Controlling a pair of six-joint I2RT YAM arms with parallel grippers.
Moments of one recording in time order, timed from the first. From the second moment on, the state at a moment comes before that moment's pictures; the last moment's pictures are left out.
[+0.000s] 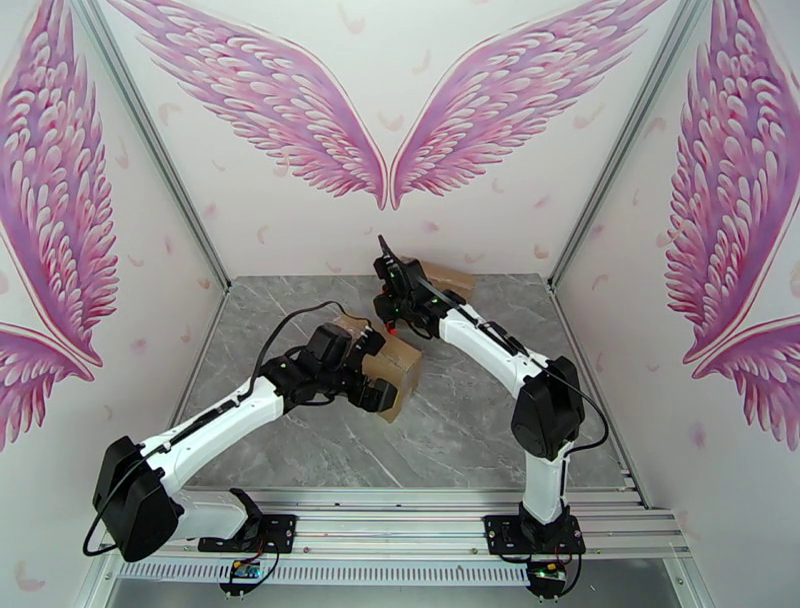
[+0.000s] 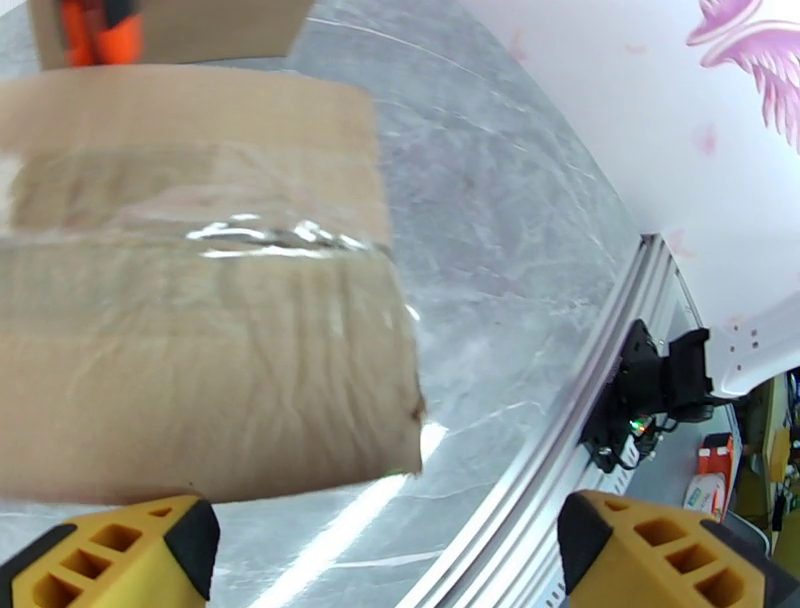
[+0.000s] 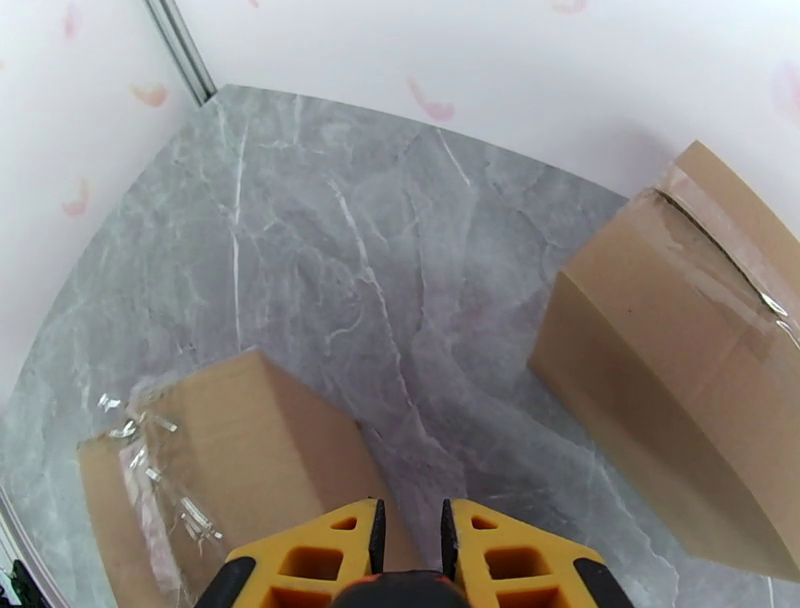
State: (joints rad) left arm -0.72 1.37 1.09 -0.53 0.41 -0.26; right arm 0.60 1.95 1.81 -0.51 -0.01 0.13
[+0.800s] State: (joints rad) left arm -0.80 1.14 1.08 -0.56 0.12 0.62; right arm 0.32 1.33 1.13 -0.13 -0.09 0.69
